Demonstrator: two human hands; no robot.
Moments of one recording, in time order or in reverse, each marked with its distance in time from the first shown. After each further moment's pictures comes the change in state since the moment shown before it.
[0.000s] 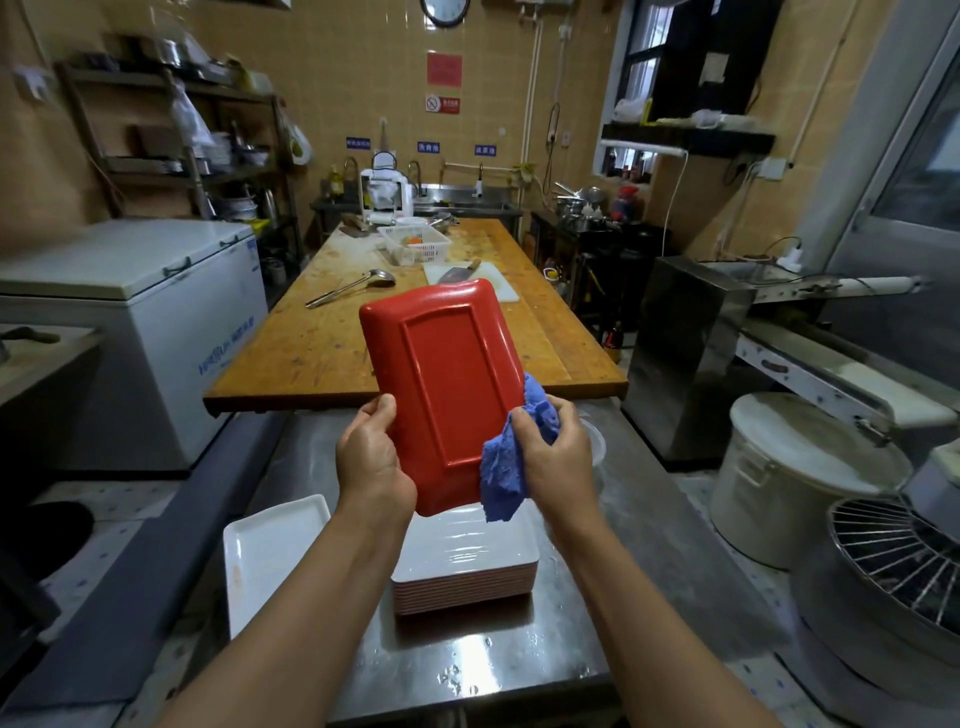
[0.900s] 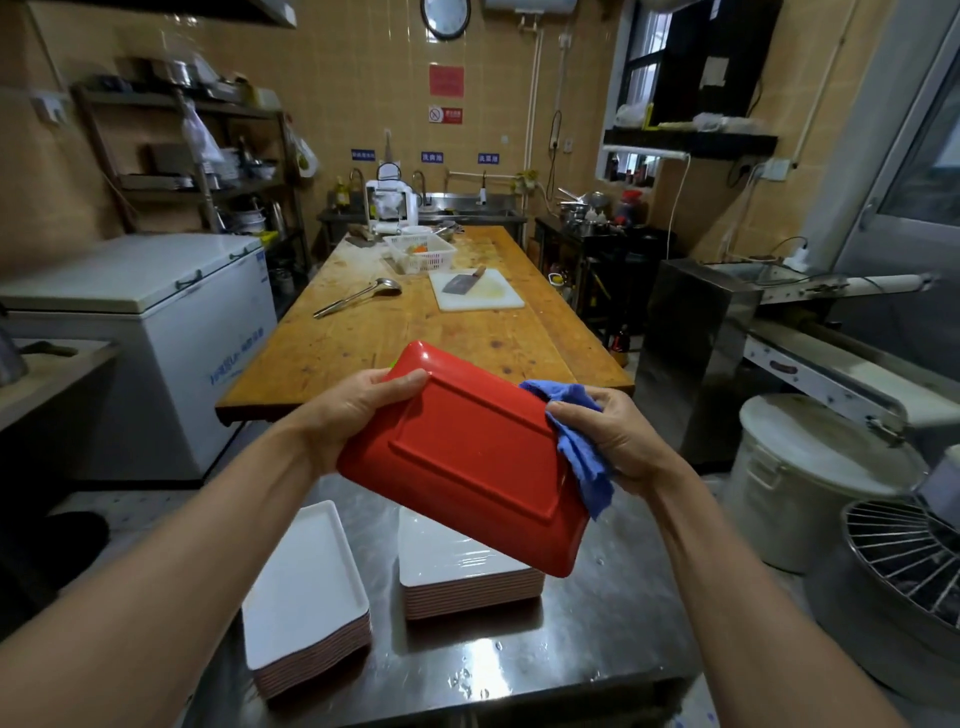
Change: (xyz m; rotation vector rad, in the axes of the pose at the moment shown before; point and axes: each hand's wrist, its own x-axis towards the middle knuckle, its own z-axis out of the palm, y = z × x) left_hand 0.012 0.078 -0.005 0.776 -0.646 -0.182; right_hand 0.043 -0.027 -0.059 0.119 -0.527 0.151
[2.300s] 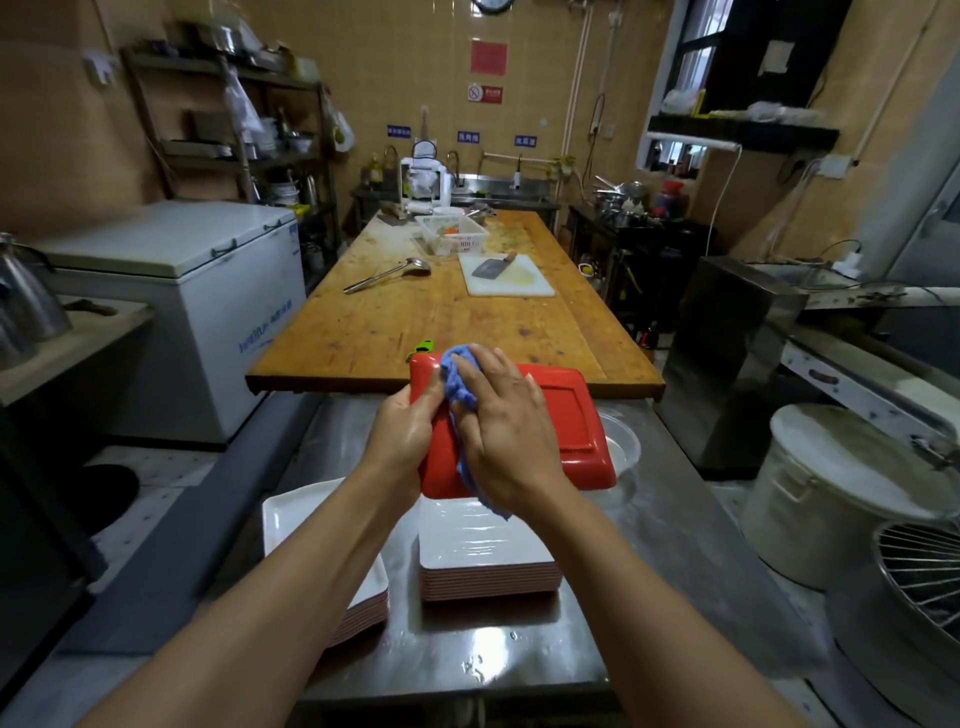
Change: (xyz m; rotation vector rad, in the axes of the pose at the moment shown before) left_hand 0.014 -0.051 0.032 -0.325 0.432 0.223; right_hand 0.023 0.021 0.118 -1.053 0.142 -0.442
